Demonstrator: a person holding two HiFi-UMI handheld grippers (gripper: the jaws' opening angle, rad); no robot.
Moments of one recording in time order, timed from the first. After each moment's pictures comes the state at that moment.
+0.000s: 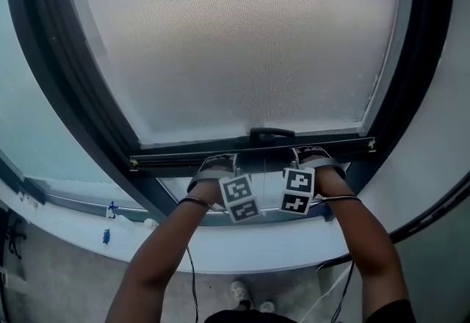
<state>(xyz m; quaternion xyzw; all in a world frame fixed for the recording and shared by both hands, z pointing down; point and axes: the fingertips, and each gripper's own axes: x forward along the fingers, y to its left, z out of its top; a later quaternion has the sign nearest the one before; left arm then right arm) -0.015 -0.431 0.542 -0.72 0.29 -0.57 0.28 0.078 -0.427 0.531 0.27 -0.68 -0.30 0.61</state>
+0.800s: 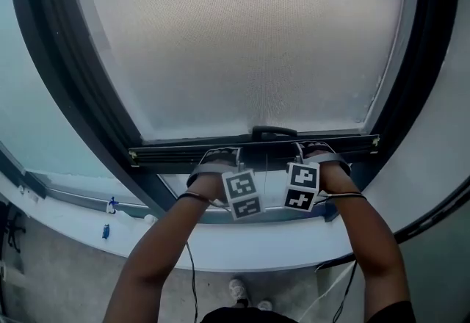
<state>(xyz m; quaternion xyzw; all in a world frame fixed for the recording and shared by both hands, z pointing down) -0.016 -0.430 0.526 -0.70 0.29 -0.58 0.30 0.077 -0.426 0.512 0.27 -0.69 -0.31 0.60</state>
